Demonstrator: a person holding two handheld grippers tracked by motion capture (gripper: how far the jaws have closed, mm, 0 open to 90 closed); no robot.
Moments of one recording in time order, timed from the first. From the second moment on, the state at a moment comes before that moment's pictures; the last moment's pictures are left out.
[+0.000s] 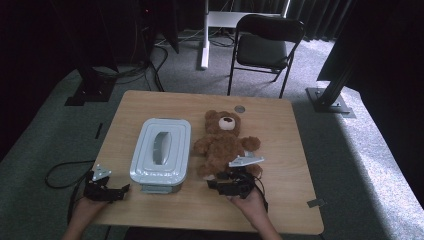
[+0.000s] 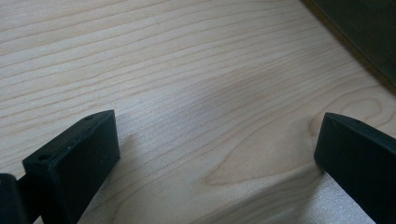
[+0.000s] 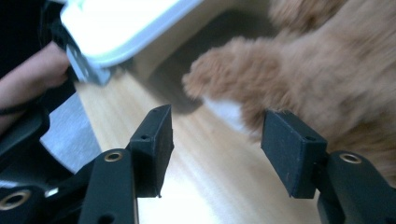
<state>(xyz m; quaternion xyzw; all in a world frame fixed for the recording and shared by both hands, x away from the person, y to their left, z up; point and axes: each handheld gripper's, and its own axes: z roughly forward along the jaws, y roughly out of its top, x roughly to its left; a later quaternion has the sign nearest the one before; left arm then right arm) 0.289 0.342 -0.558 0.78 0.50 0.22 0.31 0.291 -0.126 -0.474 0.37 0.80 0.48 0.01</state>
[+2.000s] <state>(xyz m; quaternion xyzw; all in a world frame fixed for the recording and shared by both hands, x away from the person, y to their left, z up) 0.290 0.341 -0.558 0.78 0.50 0.22 0.31 0.431 -0.212 -0.447 0.56 0.70 0.37 0.24</state>
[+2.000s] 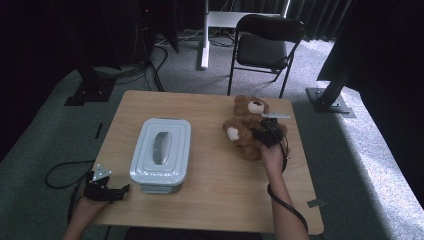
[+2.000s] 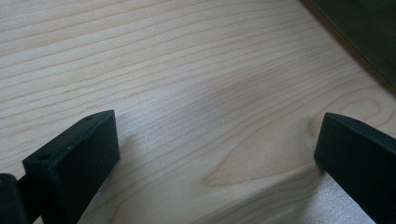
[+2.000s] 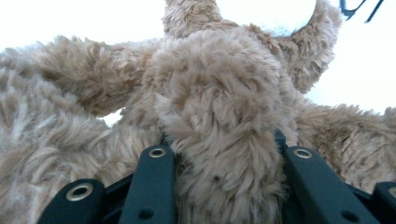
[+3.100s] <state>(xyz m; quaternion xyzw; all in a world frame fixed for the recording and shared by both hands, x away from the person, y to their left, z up) 0.294 0.345 -0.556 0.77 0.50 0.20 0.33 0.468 -0.267 -0.470 0.60 0.68 0.35 0.23</state>
